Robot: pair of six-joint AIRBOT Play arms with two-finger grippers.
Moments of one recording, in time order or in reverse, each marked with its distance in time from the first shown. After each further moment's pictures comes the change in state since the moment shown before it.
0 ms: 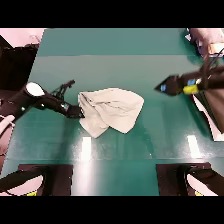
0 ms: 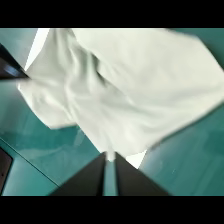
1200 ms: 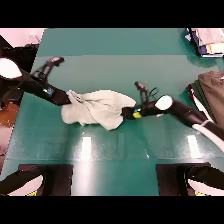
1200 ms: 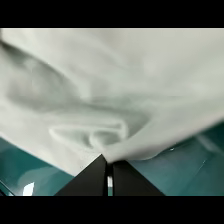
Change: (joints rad) left arm 0.000 0.103 0.301 0.280 -0.172 -0.037; right arm 0.316 -0.282 -0.241 0.124 -0.521 0.041
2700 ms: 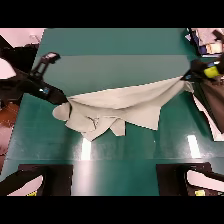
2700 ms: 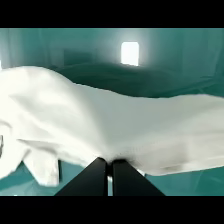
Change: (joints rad) left arm 0.000 -0.004 -0.060 -0.026 0.048 0.046; right arm -0.629 -0.089 0.631 -0.259 0.717 0.067
